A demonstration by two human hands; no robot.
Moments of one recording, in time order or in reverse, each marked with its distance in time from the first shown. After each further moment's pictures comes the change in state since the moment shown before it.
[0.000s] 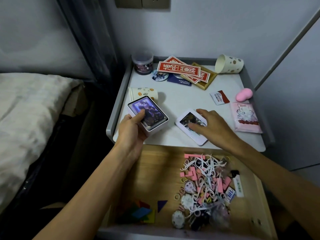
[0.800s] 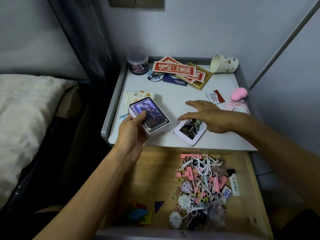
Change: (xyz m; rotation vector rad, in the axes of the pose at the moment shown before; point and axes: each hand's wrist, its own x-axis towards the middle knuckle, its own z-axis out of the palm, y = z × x) left_hand 0.003 -0.008 0.005 0.046 -0.069 -0.014; right_hand 0.032 -0.013 -0.040 -0.691 -0.507 -0.267
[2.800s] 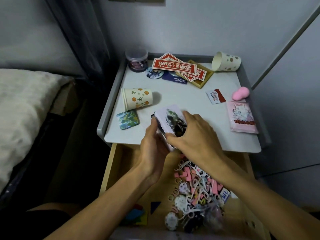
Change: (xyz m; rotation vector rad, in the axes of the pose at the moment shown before) left_hand -0.027 -0.052 0.027 -0.045 -0.224 -0.031; right_hand -0.034 -0.099 0.028 0.451 0.562 0.361
